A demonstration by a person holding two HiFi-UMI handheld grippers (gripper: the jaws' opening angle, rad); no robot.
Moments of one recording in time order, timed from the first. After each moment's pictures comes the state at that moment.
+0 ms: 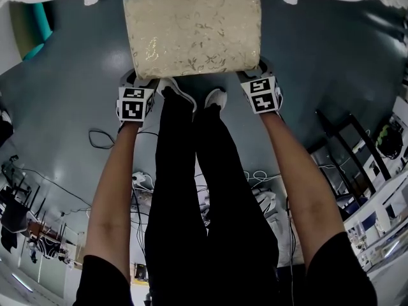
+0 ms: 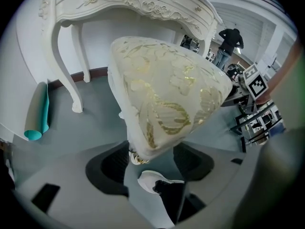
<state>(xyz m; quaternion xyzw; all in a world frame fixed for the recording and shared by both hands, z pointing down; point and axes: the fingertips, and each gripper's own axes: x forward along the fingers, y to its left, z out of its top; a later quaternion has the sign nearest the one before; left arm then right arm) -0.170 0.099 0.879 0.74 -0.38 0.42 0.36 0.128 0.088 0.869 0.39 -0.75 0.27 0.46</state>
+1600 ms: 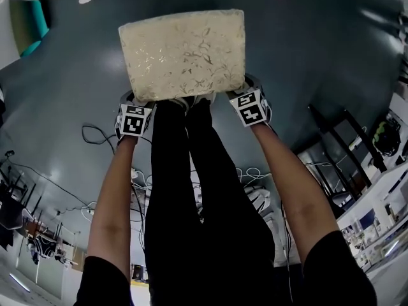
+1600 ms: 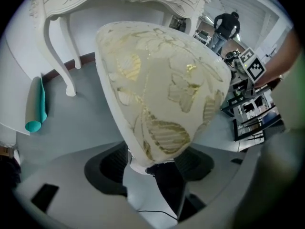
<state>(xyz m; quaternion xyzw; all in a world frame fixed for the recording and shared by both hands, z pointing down) -0.156 0.219 0.887 0.71 -0.32 0.50 0.38 0.141 0.194 0.873 0.32 -0.74 0.33 0.49</state>
